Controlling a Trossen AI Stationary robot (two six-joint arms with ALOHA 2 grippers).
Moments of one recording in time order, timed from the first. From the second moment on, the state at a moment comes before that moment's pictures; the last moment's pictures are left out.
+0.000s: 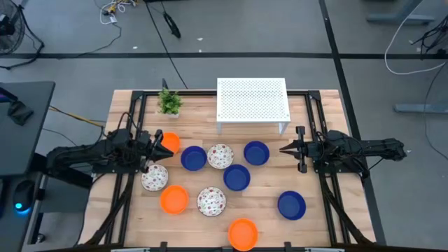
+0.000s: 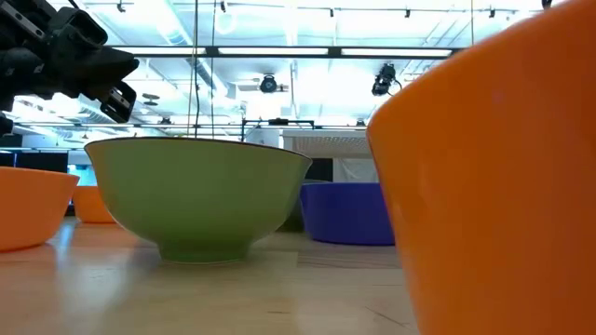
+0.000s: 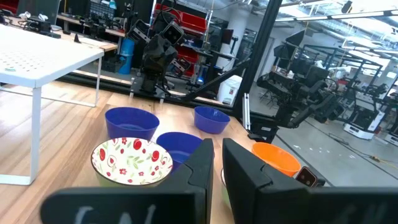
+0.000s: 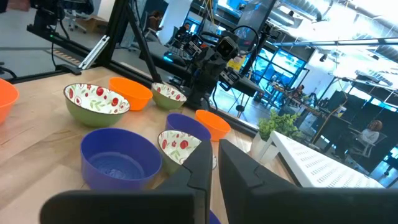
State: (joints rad) left arm 0.14 0.05 0.01 0.10 0.33 -0.30; right arm 0.03 0.03 0.02 0.02 -0.06 -0.45
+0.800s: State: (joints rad) left arm 0.14 0.05 0.01 0.10 0.30 -0.31; right arm 0.03 0.03 0.02 0.02 -0.06 -0.45
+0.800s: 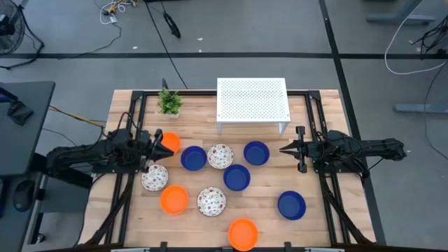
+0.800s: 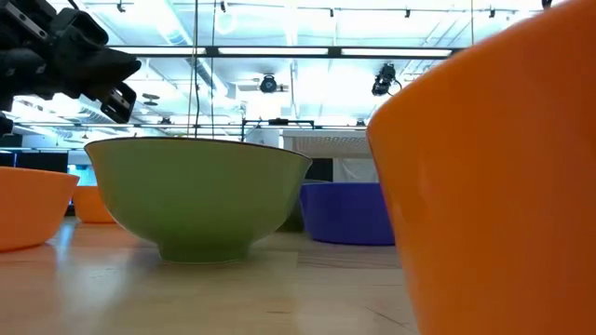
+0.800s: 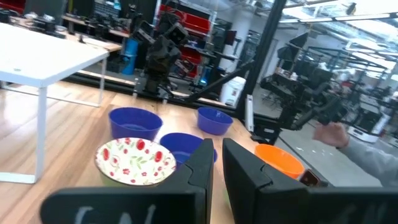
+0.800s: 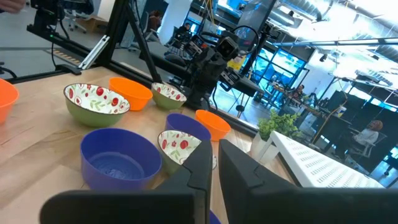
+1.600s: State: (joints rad) left arm 0.14 0.05 0.01 0.54 0.13 -0.20; right arm 0.03 0.03 0.02 0.16 0.12 -0.60
